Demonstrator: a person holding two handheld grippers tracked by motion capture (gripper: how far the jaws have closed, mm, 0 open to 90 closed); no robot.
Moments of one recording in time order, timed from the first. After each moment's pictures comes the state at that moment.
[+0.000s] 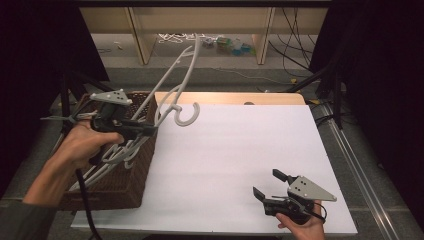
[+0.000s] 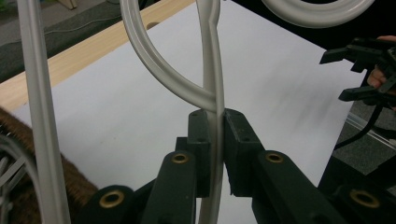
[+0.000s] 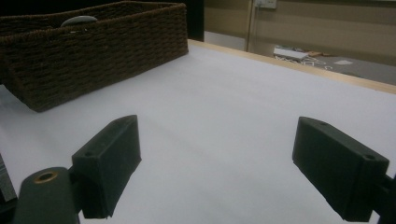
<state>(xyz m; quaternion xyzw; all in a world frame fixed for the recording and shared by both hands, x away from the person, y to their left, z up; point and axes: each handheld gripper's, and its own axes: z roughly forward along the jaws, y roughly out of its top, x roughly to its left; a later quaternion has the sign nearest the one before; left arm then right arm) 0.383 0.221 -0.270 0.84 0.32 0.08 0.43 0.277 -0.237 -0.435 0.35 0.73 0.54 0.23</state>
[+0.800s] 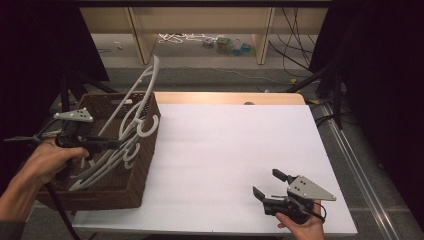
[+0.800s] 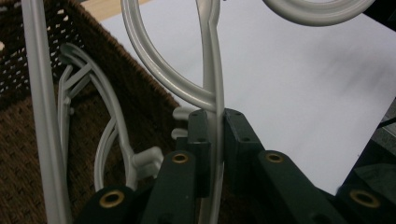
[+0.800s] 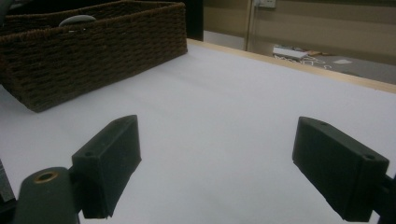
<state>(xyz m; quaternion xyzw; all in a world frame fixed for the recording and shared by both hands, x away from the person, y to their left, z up) 0.377 0.308 -0.323 0.83 0.39 0.09 0.40 0.278 -0.236 -0.436 0.35 0.73 0.54 0.23</state>
